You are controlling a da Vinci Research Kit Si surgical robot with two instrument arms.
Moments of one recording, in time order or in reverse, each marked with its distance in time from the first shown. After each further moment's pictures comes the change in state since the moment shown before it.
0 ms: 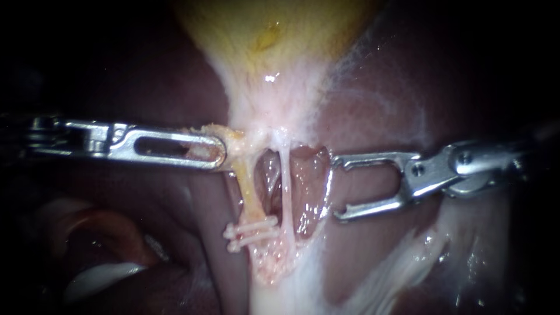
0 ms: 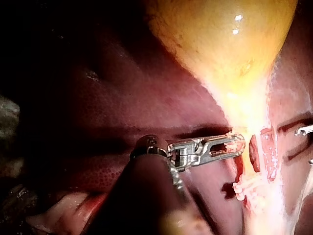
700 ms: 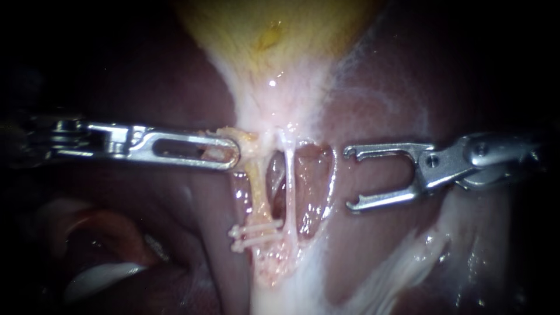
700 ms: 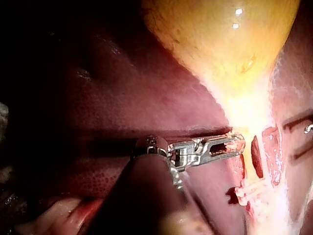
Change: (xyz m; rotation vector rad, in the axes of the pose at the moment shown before) right arm 0.000 0.000 -0.001 -0.002 0.006 -0.001; left arm 0.000 0.004 0.005 -0.015 -0.002 0.019
